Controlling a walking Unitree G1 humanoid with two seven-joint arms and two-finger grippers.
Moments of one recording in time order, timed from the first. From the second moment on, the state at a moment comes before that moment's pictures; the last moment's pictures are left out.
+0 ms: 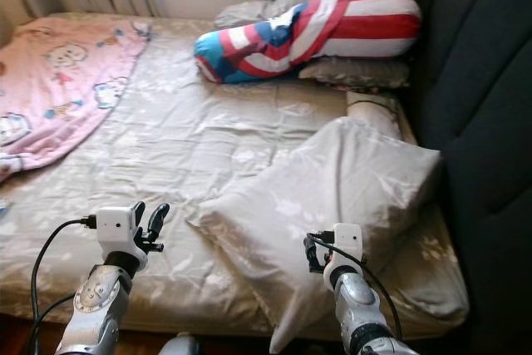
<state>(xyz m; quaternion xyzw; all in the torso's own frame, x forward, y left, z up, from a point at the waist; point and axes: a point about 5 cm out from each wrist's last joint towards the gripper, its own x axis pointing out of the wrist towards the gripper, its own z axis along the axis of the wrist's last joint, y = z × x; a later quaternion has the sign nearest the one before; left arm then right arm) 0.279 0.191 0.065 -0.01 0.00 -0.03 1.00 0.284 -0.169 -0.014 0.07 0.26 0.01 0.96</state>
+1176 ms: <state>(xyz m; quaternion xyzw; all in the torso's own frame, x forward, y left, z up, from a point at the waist) 0.261 0.201 0.084 0.01 -0.01 -0.04 1.00 0.315 -0.148 0.006 0.22 0.32 -0.06 0.92</state>
